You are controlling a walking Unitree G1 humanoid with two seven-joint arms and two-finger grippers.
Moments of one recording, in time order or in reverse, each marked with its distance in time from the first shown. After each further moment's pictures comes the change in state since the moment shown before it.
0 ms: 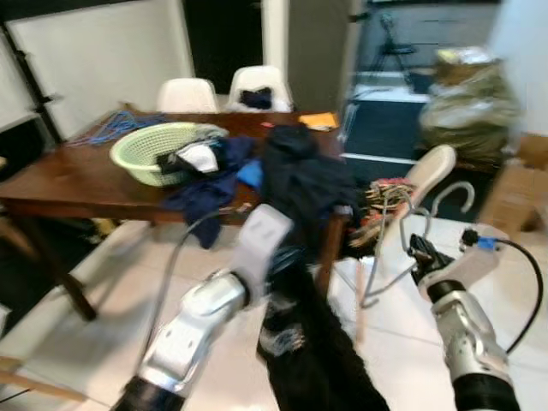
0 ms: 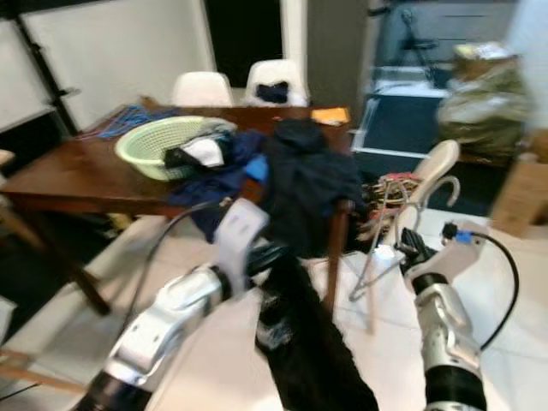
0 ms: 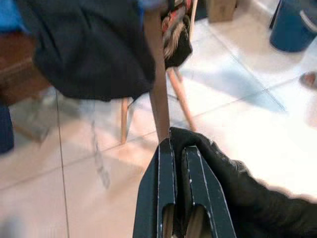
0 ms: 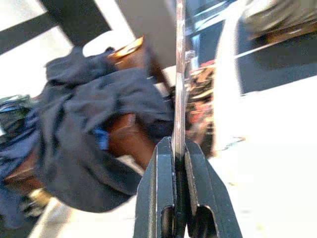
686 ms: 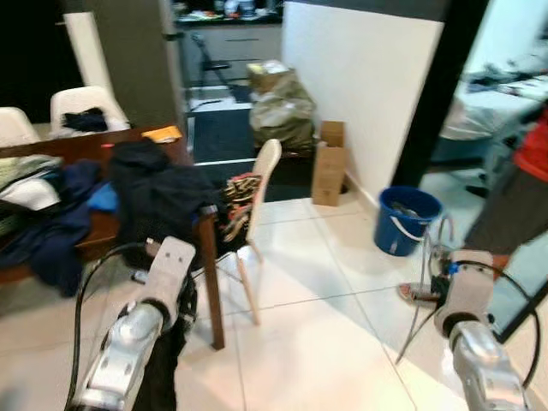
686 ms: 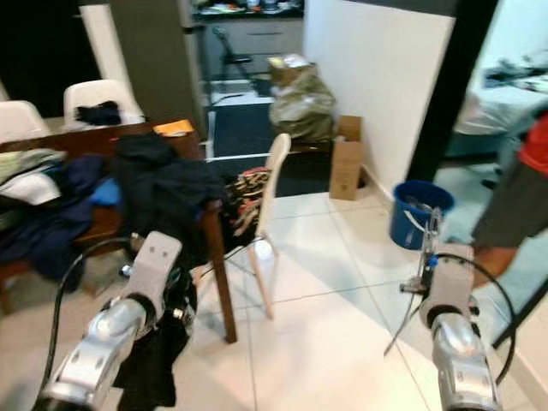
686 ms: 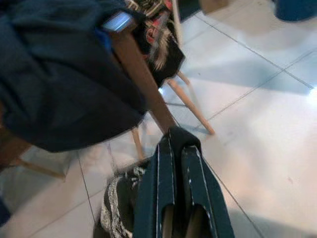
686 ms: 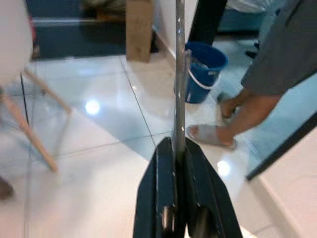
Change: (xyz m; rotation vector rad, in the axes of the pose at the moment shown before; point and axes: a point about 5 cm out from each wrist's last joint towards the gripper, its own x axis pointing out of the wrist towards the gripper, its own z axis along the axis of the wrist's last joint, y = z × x) left arm -0.050 0.058 -0.053 0.116 0.116 0.361; right arm -0.059 -0.027 -0.023 -0.599 0.229 -0.097
